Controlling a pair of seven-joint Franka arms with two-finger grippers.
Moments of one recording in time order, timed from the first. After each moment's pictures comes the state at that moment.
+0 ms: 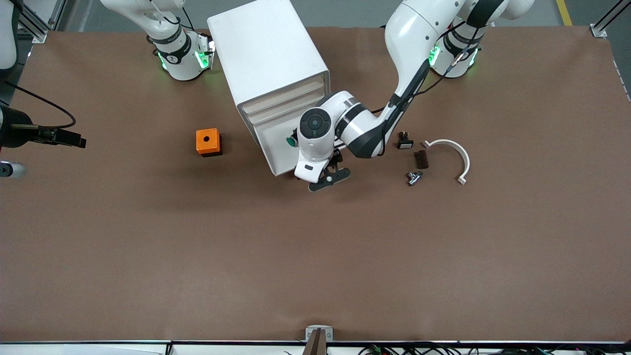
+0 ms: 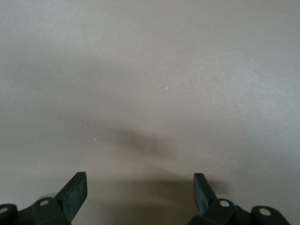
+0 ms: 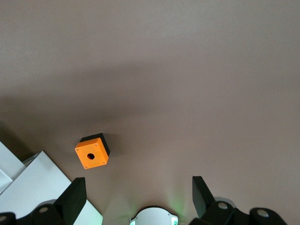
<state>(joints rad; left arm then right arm) -0.73 0.76 -0.12 -1.42 0.06 2.15 -1.20 0.01 0.15 -0.11 -1.48 0.01 1.40 0.02</state>
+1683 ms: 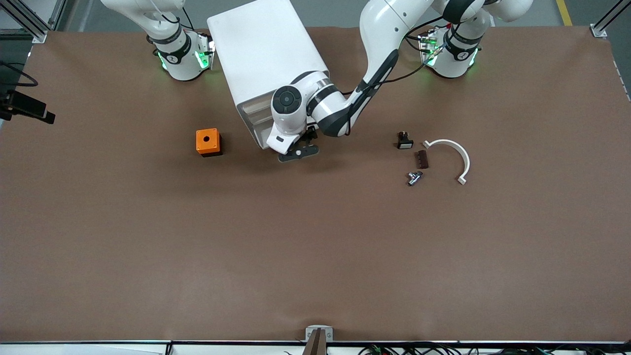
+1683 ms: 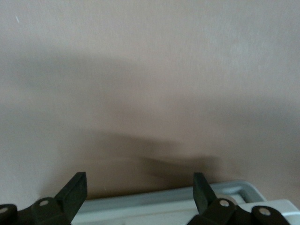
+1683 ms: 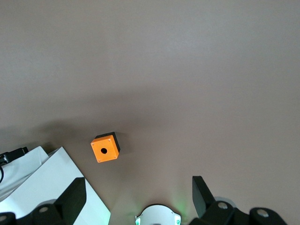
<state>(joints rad) -0.89 0.79 -0.13 -1.43 -0.10 2.16 -1.18 -0.01 0.08 -0.10 -1.36 0.05 1.29 0.01</state>
